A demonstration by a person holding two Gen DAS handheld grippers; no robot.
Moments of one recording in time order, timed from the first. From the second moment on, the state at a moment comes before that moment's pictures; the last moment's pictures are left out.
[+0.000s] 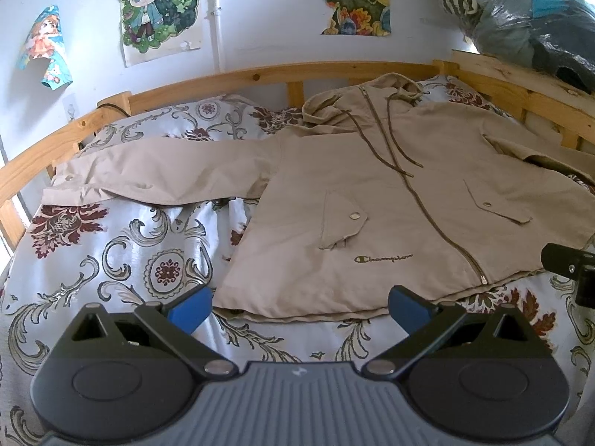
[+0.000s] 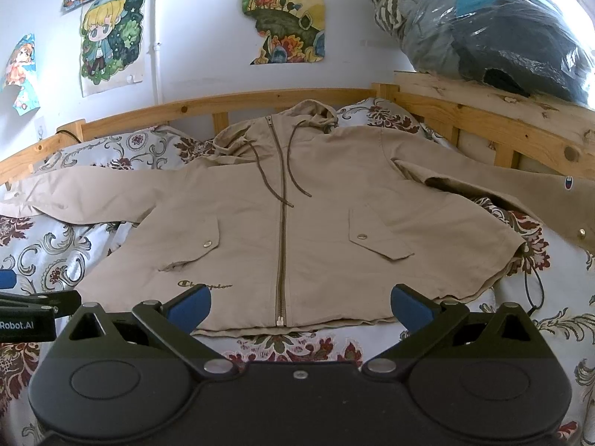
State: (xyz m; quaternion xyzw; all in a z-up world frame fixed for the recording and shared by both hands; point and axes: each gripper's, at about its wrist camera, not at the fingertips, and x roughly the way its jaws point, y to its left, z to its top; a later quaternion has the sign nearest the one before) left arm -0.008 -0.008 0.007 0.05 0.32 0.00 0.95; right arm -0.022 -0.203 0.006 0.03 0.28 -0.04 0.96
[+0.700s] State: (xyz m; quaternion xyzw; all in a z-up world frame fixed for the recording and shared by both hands) left arm -0.009 -0.005 0.010 0.04 0.32 0.00 0.95; right arm -0.023 -0.205 0.006 0.04 0.28 -0.04 0.96
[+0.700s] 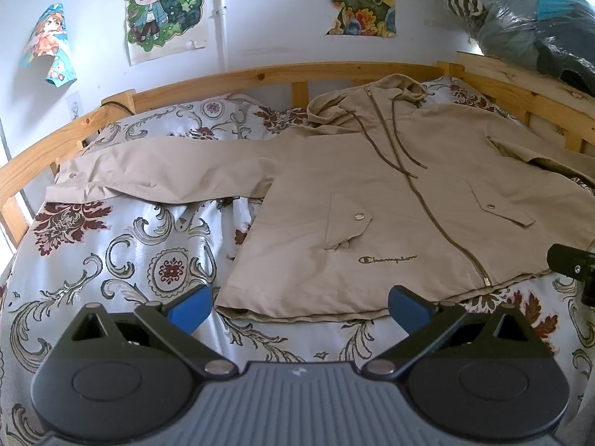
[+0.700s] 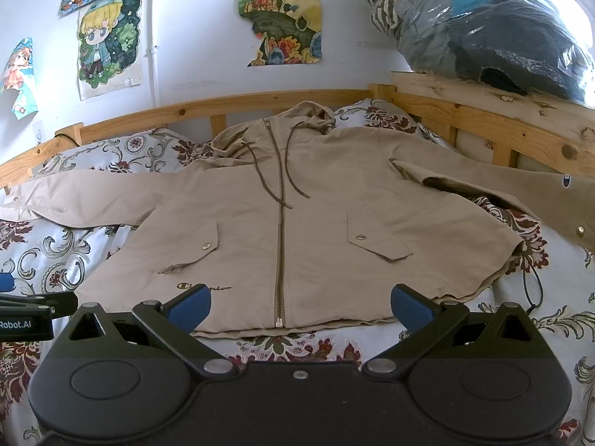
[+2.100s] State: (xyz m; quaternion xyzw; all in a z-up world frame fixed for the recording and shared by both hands) left arm 0.000 0.022 0.194 0.12 0.24 -0.04 0.96; right arm -0.107 -0.254 0.211 0.13 0.14 -0.01 0.98
